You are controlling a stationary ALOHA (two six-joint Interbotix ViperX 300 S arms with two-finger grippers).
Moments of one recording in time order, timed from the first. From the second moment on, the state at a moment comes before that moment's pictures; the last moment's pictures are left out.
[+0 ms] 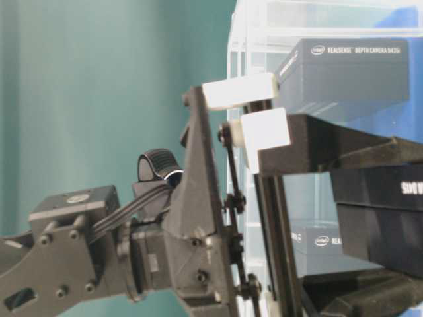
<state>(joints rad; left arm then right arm) -0.23 0.27 0.06 0.04 0.98 -1.74 0.00 -0.74 0.50 -0.13 1.50 0.18</state>
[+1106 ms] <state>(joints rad) -0.22 0.27 0.06 0.04 0.95 -1.73 0.00 -0.75 0.50 -0.13 1.50 0.18</state>
